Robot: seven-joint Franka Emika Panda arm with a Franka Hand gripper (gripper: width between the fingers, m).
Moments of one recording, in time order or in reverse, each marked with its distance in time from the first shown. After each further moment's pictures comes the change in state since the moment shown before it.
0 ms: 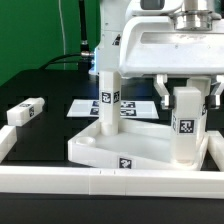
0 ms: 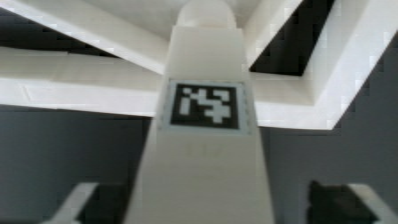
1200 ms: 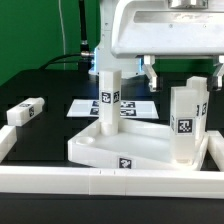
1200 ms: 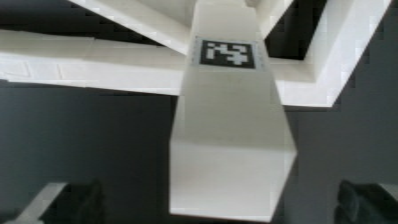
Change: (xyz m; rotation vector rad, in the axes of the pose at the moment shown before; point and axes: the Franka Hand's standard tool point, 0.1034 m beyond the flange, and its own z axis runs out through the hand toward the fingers) arm 0.006 0.006 -0.019 0.028 -0.126 0.011
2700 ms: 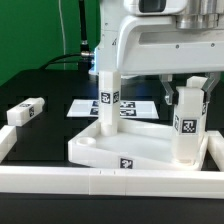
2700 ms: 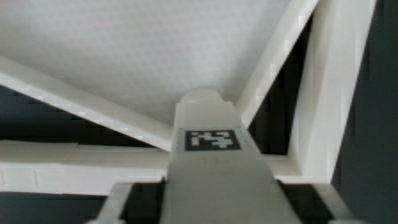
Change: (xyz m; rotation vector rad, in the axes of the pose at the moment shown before) arm -0.008 -0.003 0.012 0.031 -0.315 0.037
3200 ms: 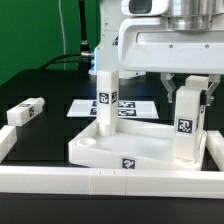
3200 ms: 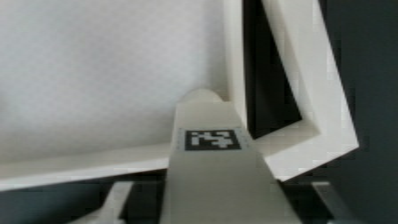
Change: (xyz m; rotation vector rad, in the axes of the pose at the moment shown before) arm -0.001 -0.004 0.001 0.044 -0.011 0.535
